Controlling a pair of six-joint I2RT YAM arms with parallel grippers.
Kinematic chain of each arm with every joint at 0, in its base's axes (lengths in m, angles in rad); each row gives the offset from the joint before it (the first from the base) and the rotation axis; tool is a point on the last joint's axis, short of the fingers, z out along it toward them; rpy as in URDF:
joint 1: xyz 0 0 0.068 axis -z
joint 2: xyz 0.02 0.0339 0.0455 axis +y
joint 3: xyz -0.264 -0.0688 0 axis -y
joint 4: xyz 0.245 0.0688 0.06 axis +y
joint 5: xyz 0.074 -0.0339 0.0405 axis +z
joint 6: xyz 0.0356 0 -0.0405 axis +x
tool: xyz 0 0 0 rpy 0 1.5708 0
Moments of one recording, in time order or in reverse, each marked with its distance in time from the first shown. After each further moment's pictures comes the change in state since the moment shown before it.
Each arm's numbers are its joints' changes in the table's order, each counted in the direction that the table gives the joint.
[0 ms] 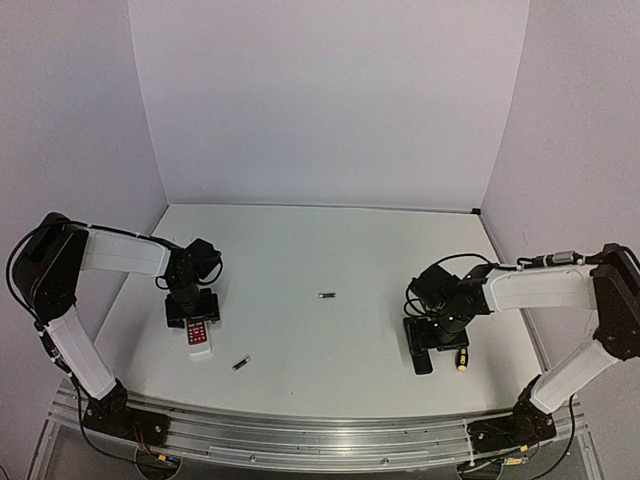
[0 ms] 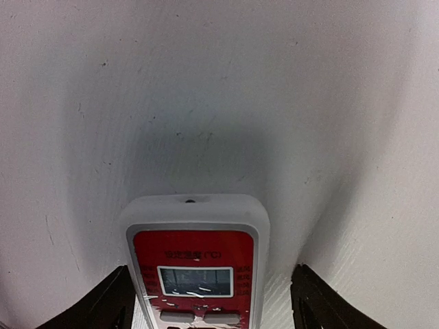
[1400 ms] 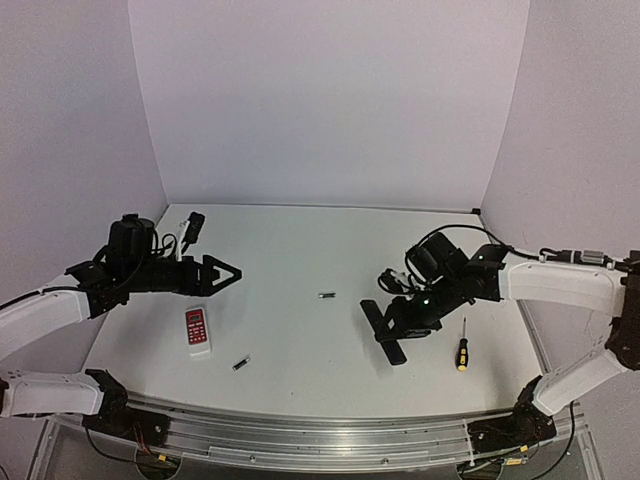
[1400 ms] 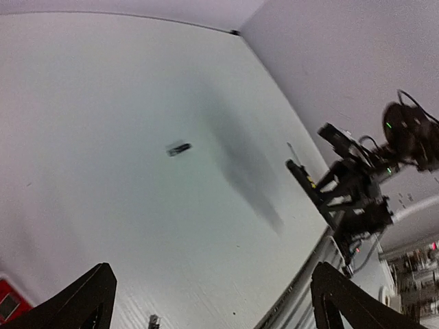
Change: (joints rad) left arm -0.002 -0.712 -0.255 -0.486 -0.600 0.308; right arm -0.068 -0.087 0.141 -0.059 0.426 -0.085
